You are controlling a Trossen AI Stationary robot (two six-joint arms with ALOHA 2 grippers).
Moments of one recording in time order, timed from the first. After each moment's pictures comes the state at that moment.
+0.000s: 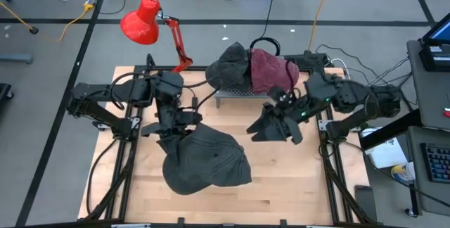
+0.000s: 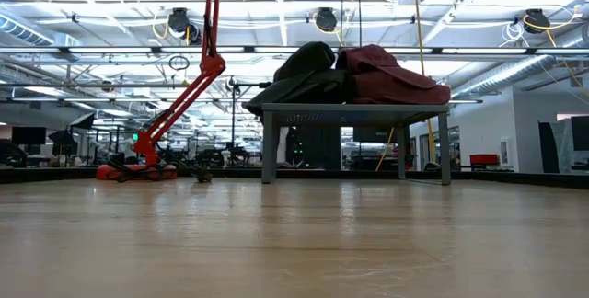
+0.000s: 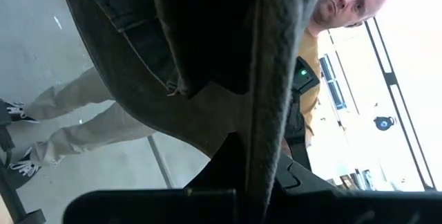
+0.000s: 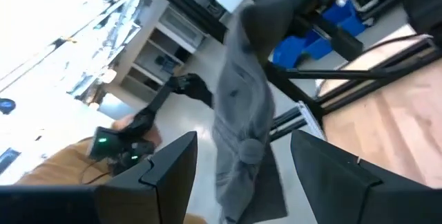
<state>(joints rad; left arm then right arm) -0.07 1.42 1.60 -0.40 1.25 -0.88 0.20 1.37 1.74 -0.45 -0.27 0.89</state>
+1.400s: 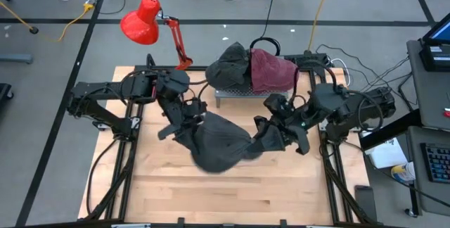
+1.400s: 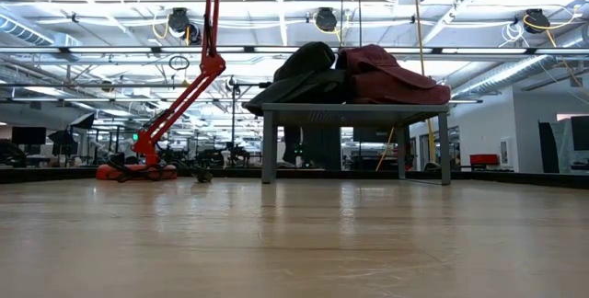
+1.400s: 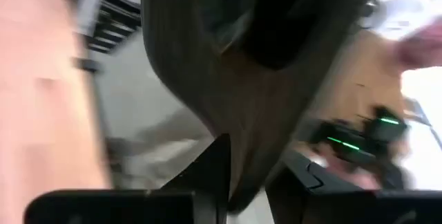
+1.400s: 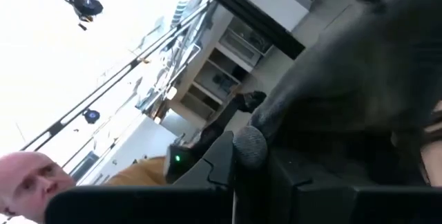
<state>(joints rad) -0.02 1.42 1.60 -0.56 0.98 -0.65 0.32 1.43 1.74 -0.12 -0.23 1.00</state>
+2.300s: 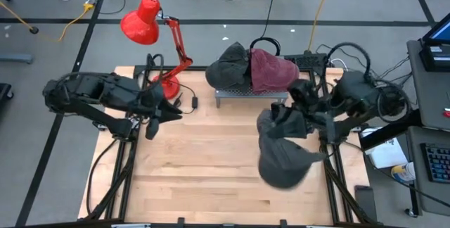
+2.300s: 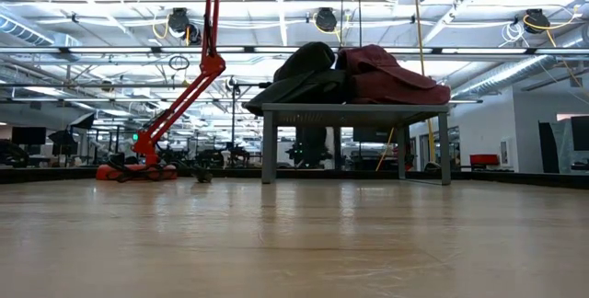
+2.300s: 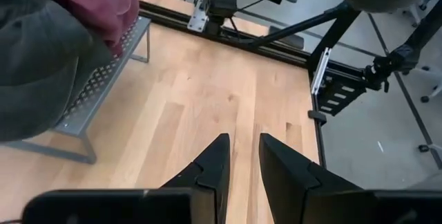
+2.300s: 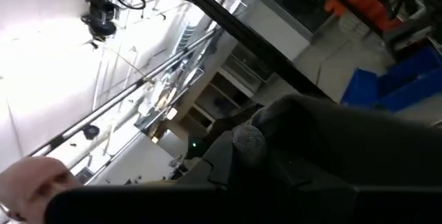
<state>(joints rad) -0.20 1.13 1.59 -0.97 -0.12 -0.39 0.32 1.32 1.74 -0.16 -0.16 0.95</state>
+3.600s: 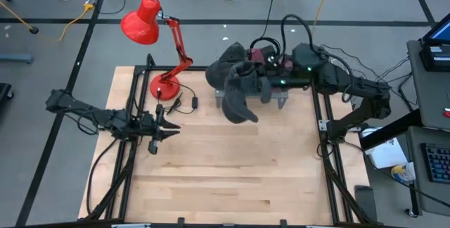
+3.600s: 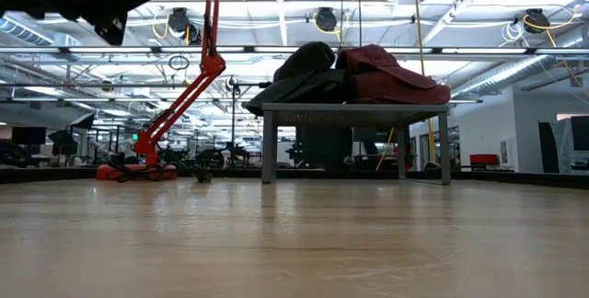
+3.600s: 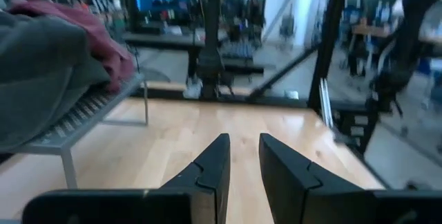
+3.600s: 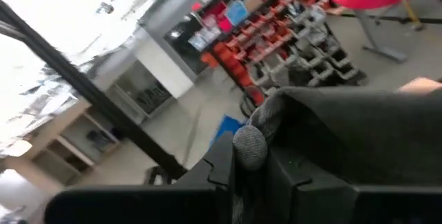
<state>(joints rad) -0.33 0.45 0.23 0.23 -0.28 -0.08 -0.04 1.45 1.81 -0.31 -0.10 0.70</state>
